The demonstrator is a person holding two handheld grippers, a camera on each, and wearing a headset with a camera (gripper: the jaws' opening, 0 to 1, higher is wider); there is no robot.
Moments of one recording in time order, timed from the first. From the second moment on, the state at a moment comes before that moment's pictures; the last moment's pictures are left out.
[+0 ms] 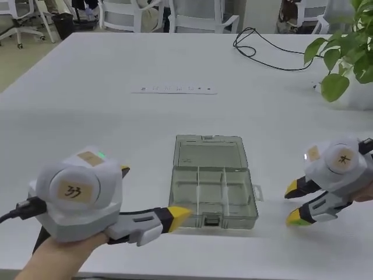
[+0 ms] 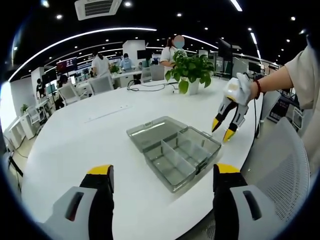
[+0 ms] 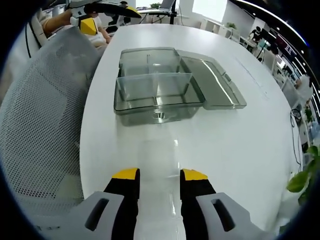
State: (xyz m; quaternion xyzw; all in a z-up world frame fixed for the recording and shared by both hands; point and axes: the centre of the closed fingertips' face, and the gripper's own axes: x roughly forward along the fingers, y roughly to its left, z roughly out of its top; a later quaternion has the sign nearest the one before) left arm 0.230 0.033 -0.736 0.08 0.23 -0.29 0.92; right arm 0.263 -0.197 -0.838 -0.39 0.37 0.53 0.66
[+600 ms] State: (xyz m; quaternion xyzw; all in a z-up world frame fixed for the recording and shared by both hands) left arm 0.229 0.021 -0.731 0.04 0.23 -0.31 0.92; right arm 0.273 -0.191 -0.795 -0.42 0.31 0.50 0.69
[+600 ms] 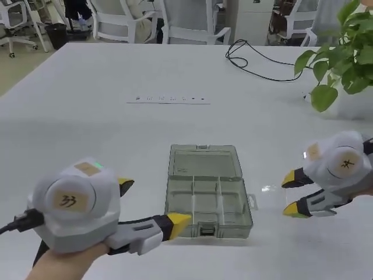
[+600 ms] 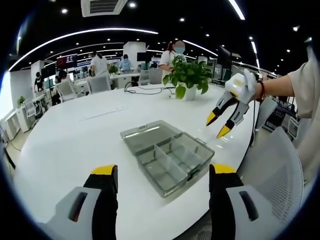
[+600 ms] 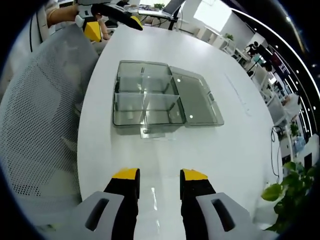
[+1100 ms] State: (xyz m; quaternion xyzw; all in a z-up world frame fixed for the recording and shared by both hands) left arm 0.225 0.003 -0.722 -0.03 0.22 -0.33 0.92; right arm 0.267 -0.137 -0.747 -0.40 0.22 0.51 0.73
